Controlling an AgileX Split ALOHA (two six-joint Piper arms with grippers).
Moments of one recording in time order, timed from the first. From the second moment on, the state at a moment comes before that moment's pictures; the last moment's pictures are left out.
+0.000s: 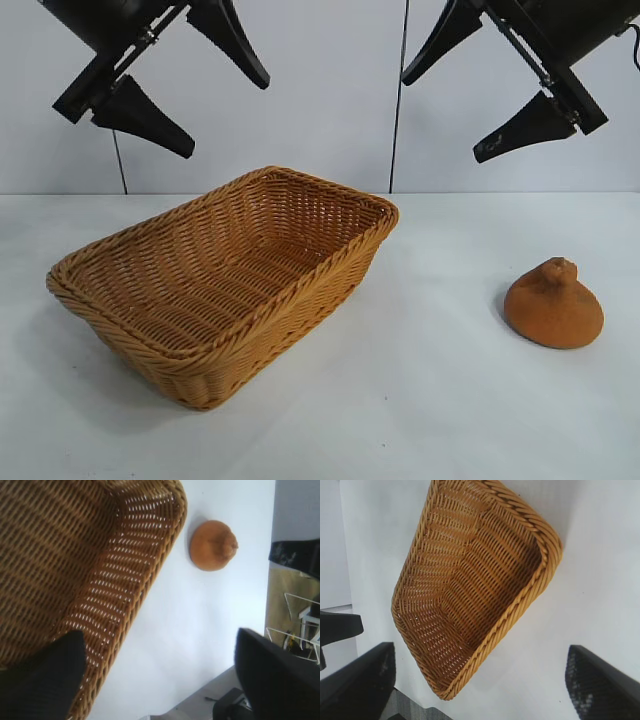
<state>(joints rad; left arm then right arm) -0.24 1.85 -1.49 -0.77 0.97 0.02 0.09 1.84 -1.44 0.78 1.07 -0.22</state>
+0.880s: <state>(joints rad) -0.12 1.42 -1.10 -0.37 0.93 -0.57 0.09 1.84 -1.44 0.76 1.07 -0.23</state>
